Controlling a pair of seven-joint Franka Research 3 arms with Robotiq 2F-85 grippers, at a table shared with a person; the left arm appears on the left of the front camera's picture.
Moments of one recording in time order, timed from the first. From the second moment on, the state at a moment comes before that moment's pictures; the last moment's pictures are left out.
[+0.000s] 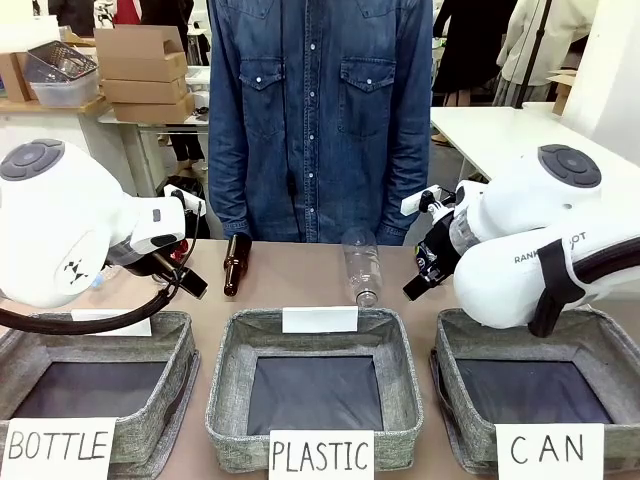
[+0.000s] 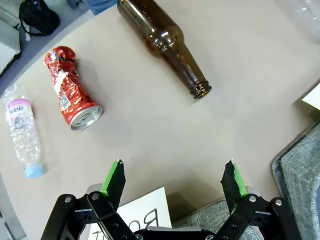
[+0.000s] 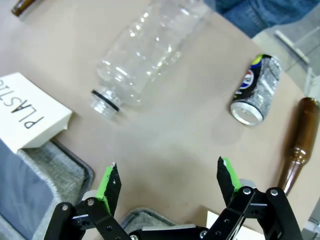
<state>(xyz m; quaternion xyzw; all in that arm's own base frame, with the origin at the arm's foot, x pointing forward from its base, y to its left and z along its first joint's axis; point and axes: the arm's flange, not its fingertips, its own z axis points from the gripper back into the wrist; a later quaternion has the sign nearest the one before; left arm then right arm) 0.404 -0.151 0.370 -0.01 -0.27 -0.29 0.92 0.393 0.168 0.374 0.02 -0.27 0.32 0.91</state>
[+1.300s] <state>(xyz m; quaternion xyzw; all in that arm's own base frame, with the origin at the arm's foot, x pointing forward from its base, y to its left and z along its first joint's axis) 0.348 -0.046 0.501 -0.37 -0.21 -0.32 0.84 0.280 0.055 0.564 0.35 -0.24 0.26 0.87</state>
